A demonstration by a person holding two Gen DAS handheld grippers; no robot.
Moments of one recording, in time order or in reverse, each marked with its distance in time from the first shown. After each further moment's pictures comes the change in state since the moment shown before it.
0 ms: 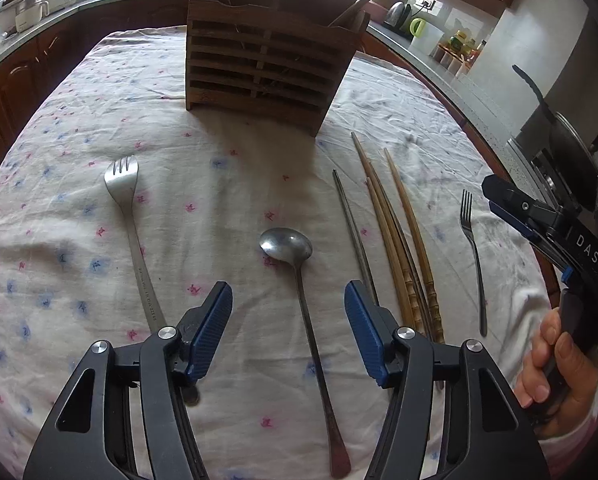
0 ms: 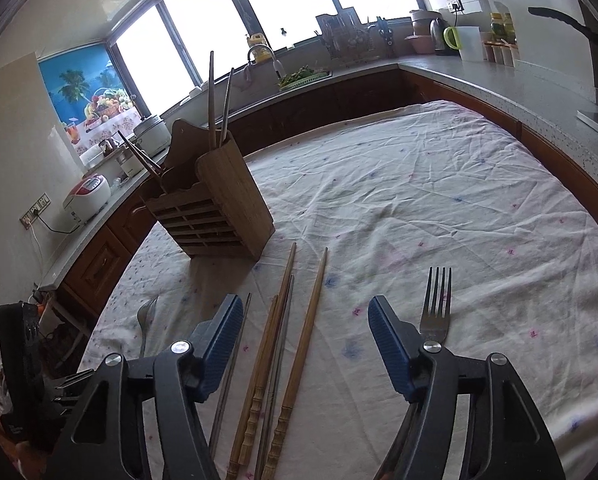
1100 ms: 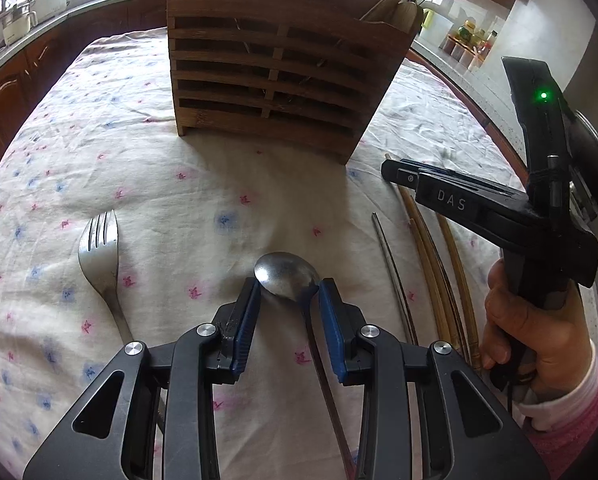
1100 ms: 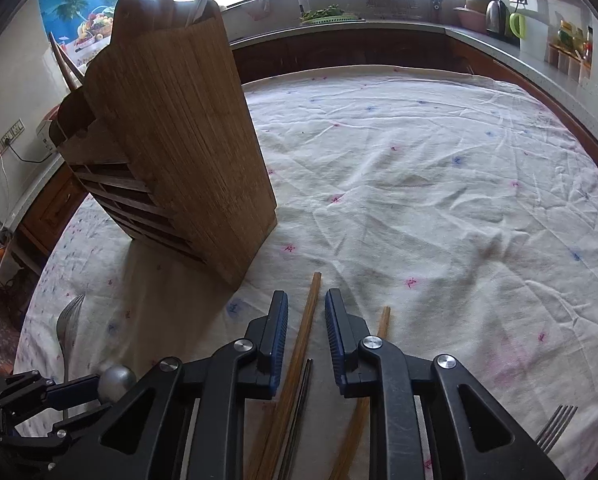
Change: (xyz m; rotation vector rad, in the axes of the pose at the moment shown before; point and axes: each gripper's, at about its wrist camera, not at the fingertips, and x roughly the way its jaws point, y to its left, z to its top) left arm 0.044 0.013 0.047 0.041 0.011 0.048; right arm 0.146 0.037 0.038 -0.228 0.204 -0.113
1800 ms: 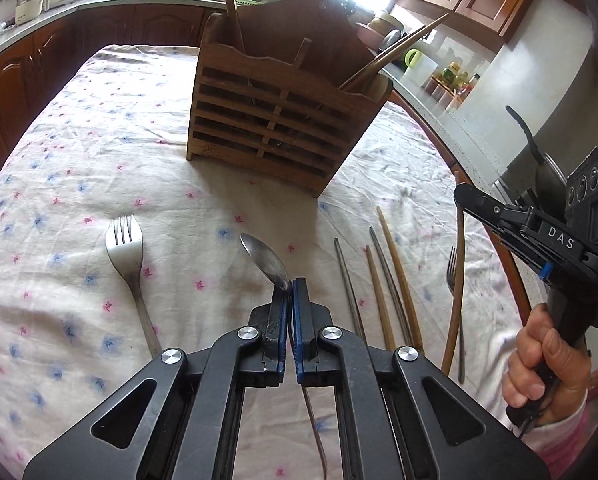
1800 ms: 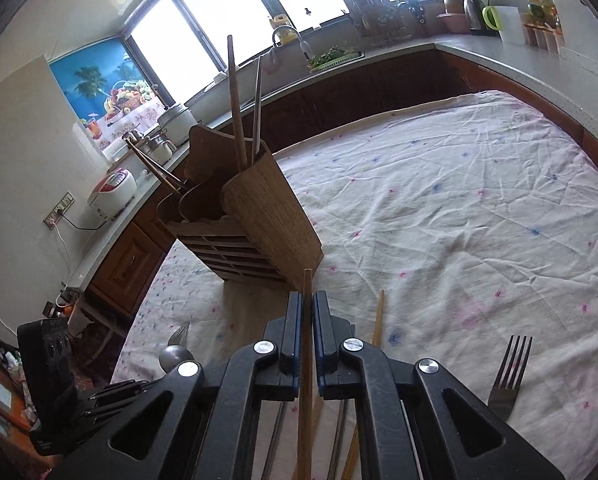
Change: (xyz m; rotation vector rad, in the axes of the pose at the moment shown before) left arm -0.058 0.020 -0.002 -0.097 -0.095 -0.138; right arm -0.117 -0.027 -0.014 0.215 -0.174 0.262
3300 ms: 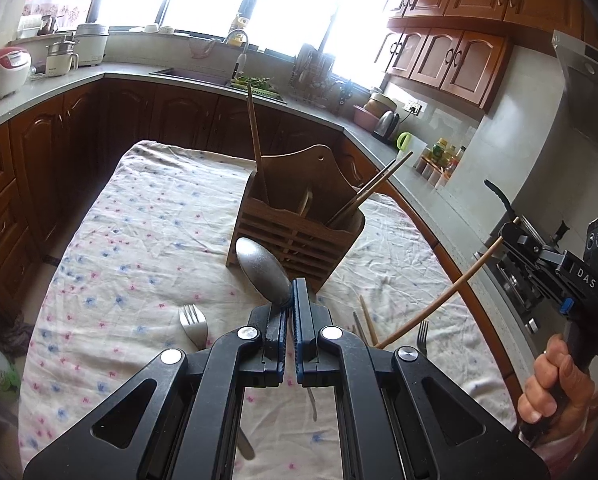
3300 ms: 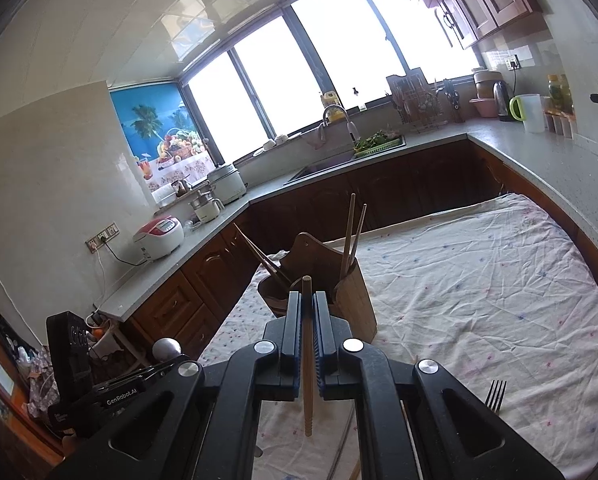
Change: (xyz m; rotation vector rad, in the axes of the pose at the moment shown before) left arm -0.107 0.006 0.025 0.004 -0.295 0.021; right arm -0.093 0.060 0.023 -0.114 -0.251 0.091
